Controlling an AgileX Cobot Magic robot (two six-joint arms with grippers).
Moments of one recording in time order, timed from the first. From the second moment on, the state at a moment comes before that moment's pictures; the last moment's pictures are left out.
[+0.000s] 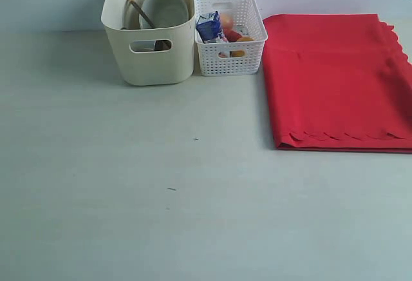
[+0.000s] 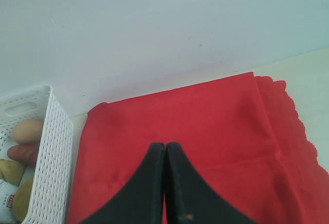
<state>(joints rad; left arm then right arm) 0.08 0.01 -0.05 1.73 0.06 -1.65 0.12 1.69 -1.11 -0.02 0.02 0.30</state>
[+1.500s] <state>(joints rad) 0.14 0.01 0.00 0.05 0.08 -0.01 0.12 1.69 -1.11 -0.02 0.02 0.30</state>
